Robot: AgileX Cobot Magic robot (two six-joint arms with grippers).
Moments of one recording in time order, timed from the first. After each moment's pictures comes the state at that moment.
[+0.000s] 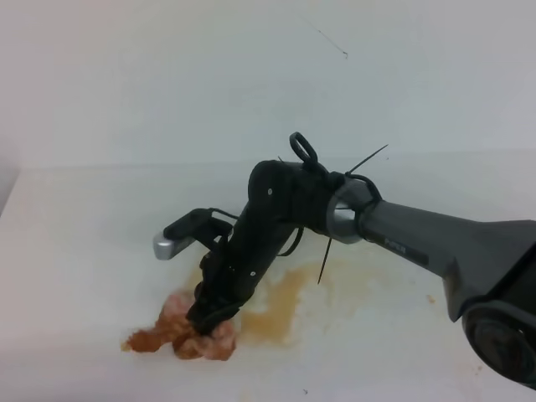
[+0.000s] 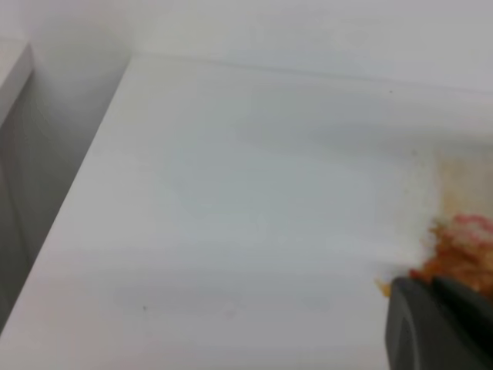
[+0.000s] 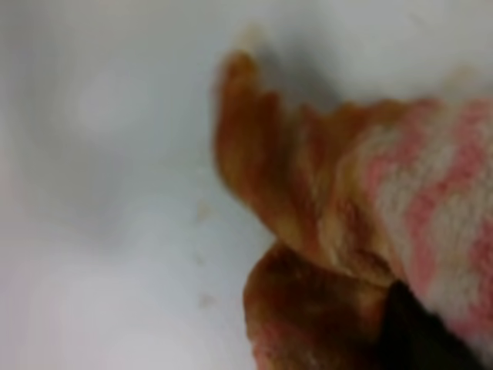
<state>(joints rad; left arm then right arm) 0.01 -0.03 0.04 -0.14 0.29 -0.07 0.71 2.46 -2.03 0.56 1.00 -0.65</state>
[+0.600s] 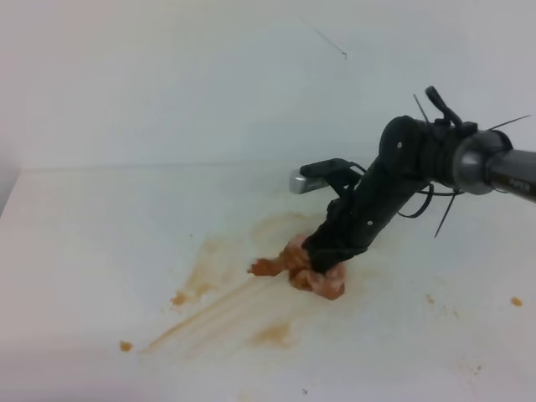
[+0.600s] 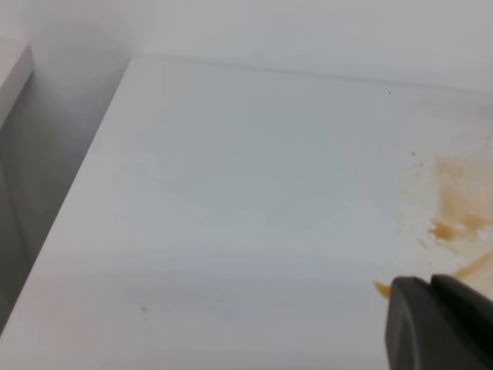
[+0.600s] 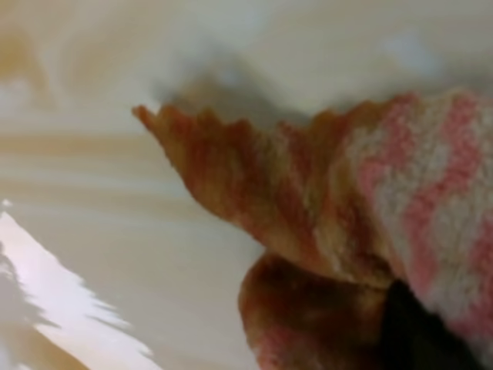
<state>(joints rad) 0.01 -0.03 0.04 -0.14 0.29 -0.07 0.46 2.33 -1.78 0.45 0.91 -0.54</state>
